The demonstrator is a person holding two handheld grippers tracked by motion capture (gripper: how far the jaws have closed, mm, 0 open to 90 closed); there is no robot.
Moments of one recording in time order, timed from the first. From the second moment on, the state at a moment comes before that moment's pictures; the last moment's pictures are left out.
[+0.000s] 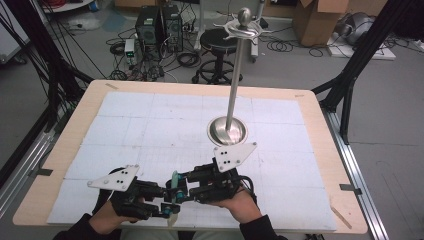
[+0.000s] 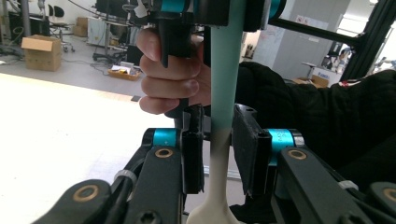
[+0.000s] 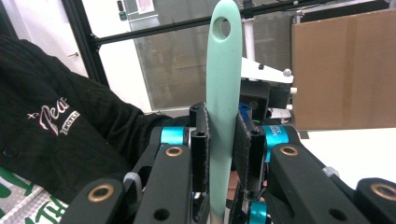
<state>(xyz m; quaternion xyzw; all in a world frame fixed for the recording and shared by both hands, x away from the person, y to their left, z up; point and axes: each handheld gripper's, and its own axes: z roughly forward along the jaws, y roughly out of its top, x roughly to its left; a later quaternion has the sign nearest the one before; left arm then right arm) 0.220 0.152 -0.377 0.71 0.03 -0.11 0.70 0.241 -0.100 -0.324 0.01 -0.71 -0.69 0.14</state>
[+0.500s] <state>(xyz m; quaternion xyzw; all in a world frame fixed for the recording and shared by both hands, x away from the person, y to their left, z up) 0.220 0.155 -0.375 0.72 0.07 -0.06 0.69 0.243 -0.103 -0.326 -0.06 -0.71 -0.70 0.11</state>
